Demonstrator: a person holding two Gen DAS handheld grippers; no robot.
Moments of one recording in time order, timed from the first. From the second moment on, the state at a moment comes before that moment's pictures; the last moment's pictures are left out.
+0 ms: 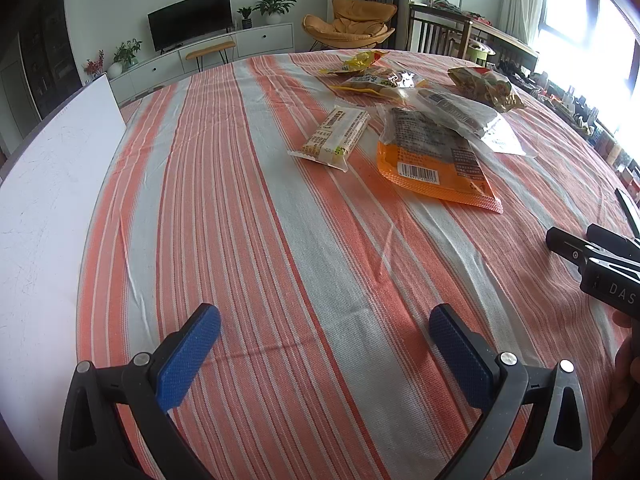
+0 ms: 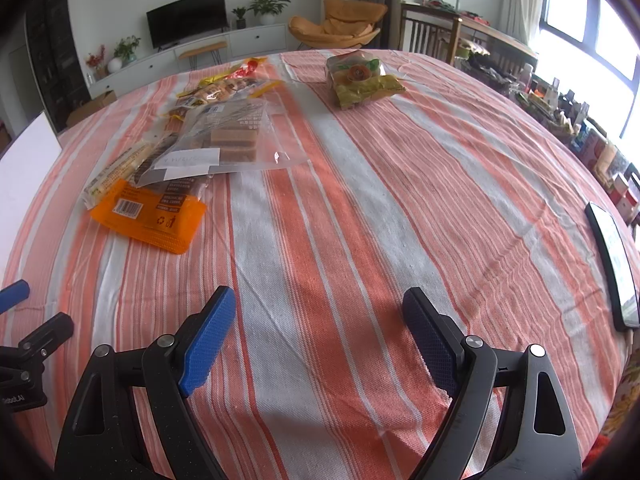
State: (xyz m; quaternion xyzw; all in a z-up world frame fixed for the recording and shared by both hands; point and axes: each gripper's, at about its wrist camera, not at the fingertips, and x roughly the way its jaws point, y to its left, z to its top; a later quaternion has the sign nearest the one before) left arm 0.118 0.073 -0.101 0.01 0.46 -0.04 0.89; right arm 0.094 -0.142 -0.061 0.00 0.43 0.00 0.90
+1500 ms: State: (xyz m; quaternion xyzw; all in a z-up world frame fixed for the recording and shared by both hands) left arm 0.258 0.072 -0.083 -0.04 0.50 -0.07 0.86; right arm 0.094 -0.142 -0.061 0.00 0.43 0.00 0.90
